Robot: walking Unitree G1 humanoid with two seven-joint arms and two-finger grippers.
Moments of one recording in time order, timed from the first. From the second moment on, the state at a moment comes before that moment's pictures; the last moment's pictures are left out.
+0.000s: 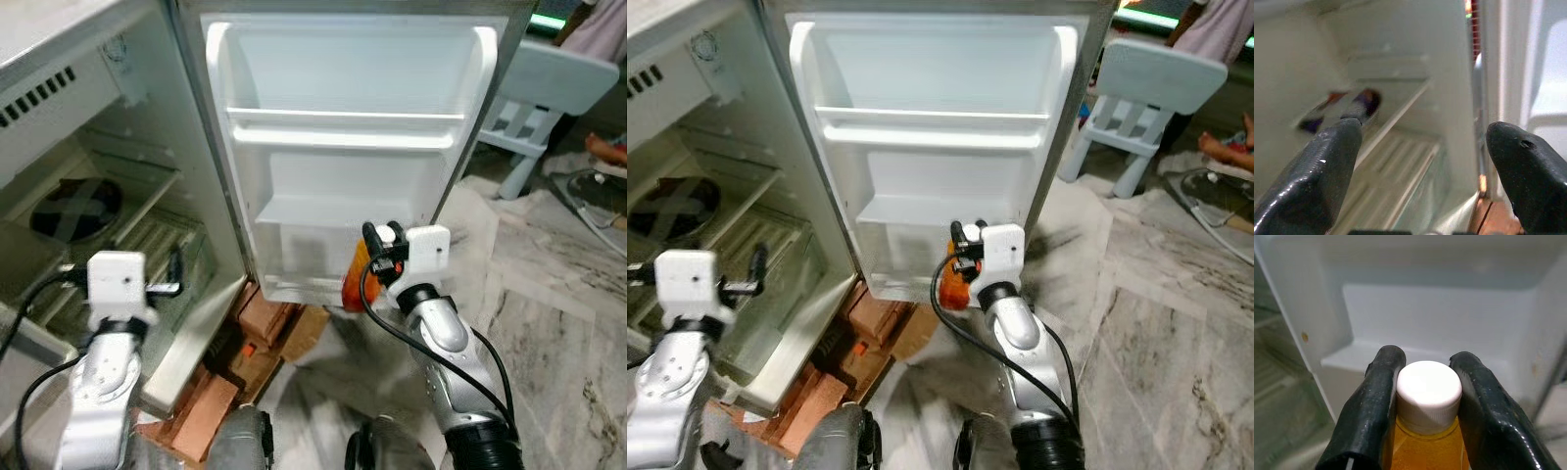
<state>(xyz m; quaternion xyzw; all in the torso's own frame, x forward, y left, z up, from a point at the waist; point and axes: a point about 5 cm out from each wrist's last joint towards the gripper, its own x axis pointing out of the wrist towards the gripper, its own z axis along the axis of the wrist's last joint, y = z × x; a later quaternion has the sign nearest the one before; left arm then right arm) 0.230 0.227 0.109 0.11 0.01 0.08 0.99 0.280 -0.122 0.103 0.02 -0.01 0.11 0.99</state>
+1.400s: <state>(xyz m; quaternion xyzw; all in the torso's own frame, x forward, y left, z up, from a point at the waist) 0.255 0.199 0.123 0.07 -0.04 0.04 1.00 0.278 -0.097 0.112 -0.07 -0.05 0.21 0.97</state>
